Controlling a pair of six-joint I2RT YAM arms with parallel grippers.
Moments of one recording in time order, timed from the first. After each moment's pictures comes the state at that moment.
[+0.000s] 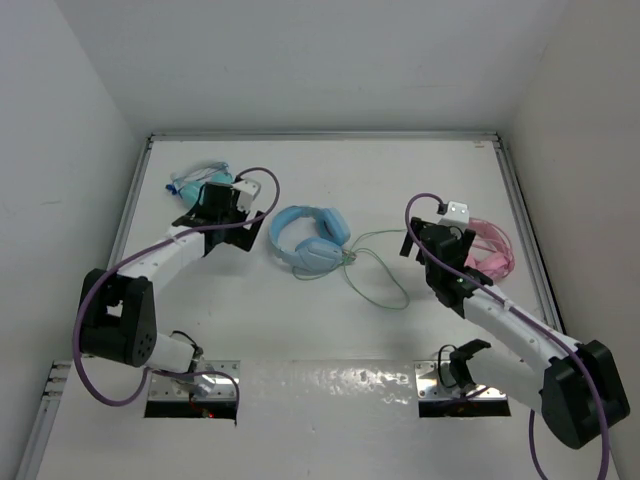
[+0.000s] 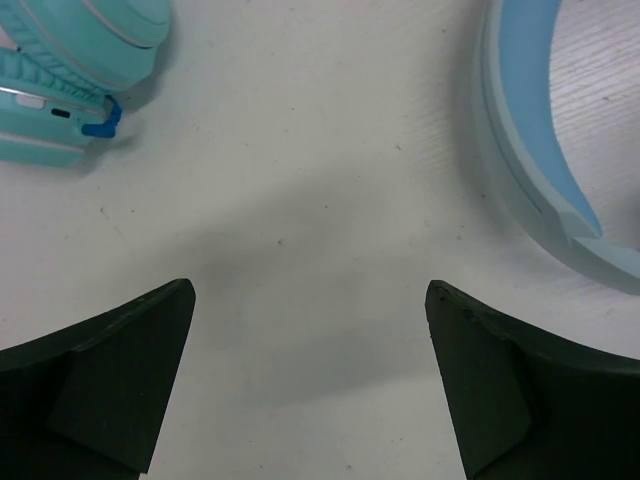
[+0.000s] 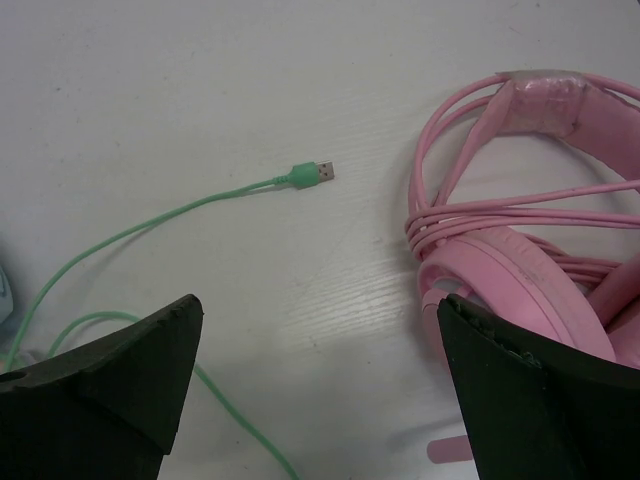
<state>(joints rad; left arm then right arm) -0.21 1.42 0.86 -0.27 -0.07 0.26 0.43 1.02 0.45 -0.01 0.60 0.40</state>
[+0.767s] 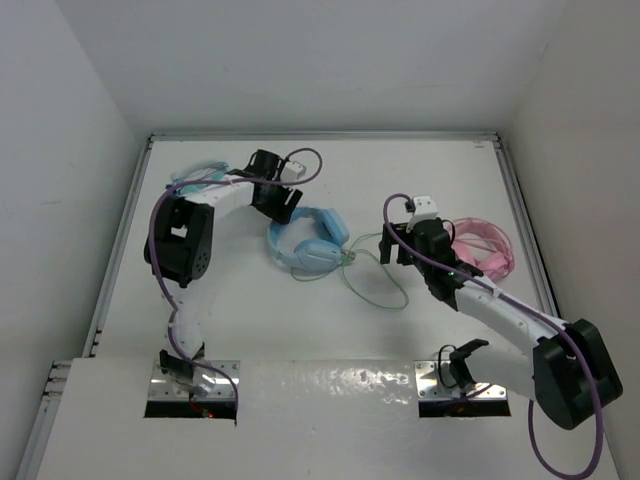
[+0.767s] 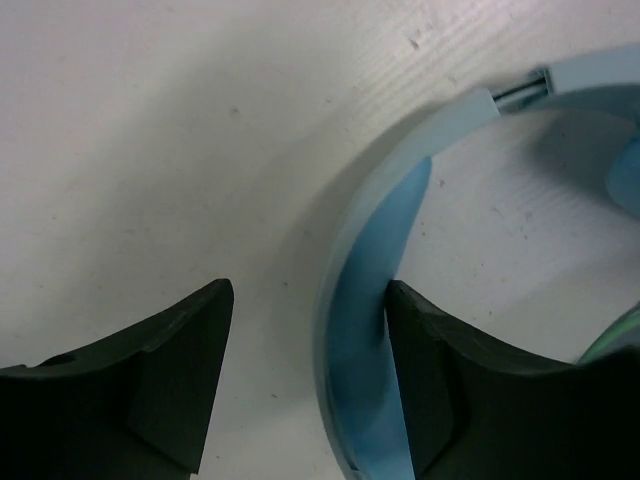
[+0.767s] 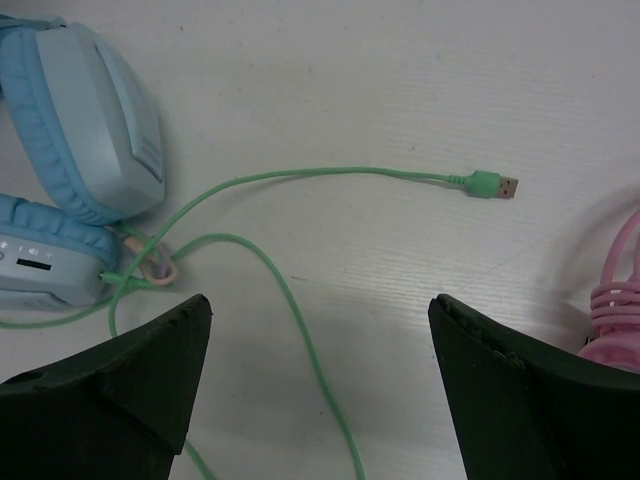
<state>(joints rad) -0.32 2.05 1.47 -0.46 0.13 0.25 0.45 1.12 0.47 0.11 0.20 0.23</state>
